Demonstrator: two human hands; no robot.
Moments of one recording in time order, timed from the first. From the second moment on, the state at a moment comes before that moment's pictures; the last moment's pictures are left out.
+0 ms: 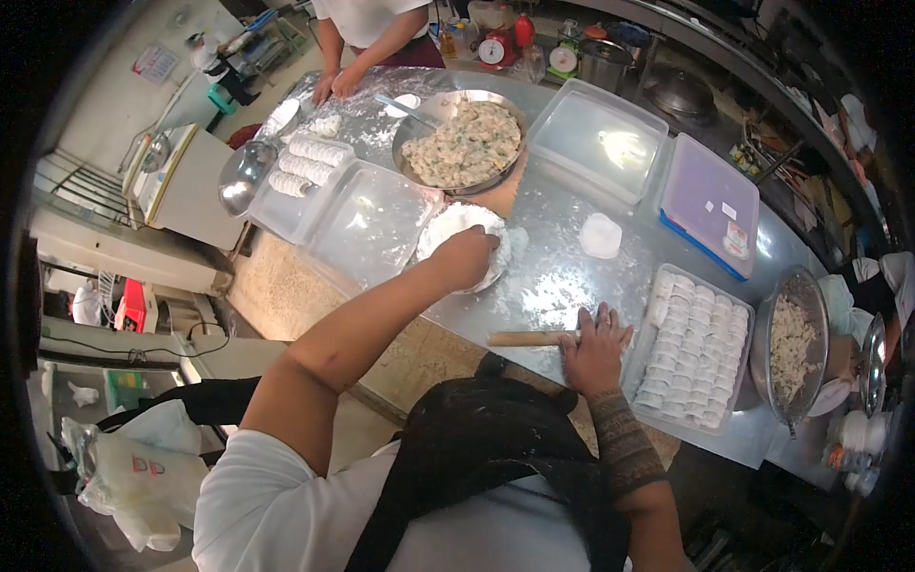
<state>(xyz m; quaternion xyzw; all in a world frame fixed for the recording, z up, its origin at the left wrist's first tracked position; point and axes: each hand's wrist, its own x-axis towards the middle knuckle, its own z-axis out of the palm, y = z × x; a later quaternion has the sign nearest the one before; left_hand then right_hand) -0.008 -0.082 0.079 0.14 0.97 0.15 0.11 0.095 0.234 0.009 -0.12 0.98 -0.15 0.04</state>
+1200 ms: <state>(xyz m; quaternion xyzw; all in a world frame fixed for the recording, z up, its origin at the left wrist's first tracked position) 0.005 0.009 0.008 0.30 0.91 0.25 0.15 0.121 0.257 -0.001 -0.15 0.97 -0.19 0.00</state>
